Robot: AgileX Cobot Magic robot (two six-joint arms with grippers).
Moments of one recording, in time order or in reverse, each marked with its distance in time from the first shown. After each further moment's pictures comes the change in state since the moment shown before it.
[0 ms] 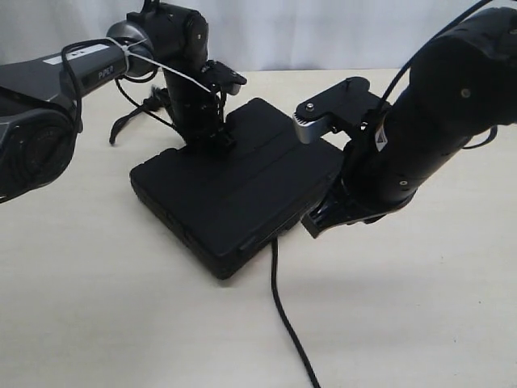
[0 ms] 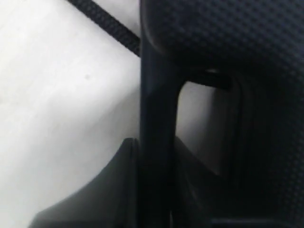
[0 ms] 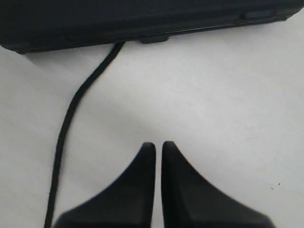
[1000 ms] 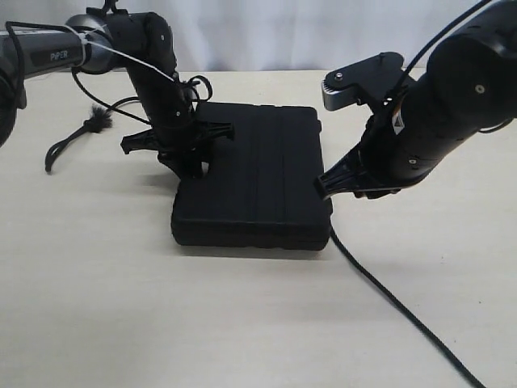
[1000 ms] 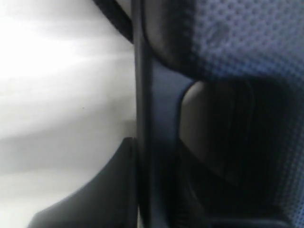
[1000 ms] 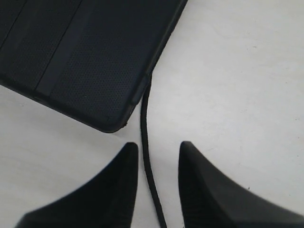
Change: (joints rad) left arm 0.061 -0.174 0.360 -0.239 -0.061 -0.576; right arm -0.061 0.000 0.000 -0.131 -0.072 0.209
